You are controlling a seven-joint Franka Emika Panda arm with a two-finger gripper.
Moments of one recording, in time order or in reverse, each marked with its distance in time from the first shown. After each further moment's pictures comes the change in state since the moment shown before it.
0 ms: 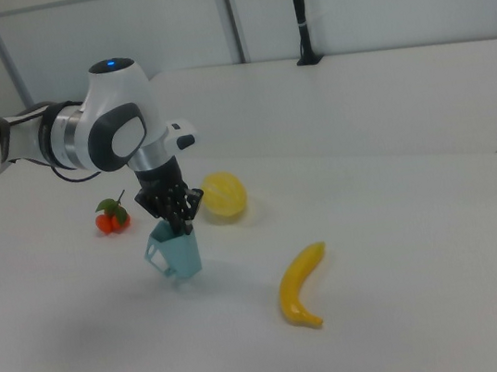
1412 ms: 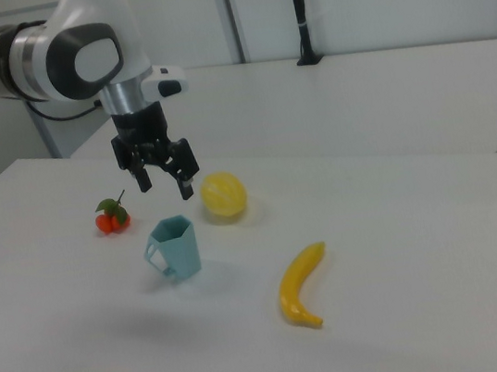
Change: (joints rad) arm -0.035 -0.154 -0.050 0.143 -0.038 -0.395 0.162
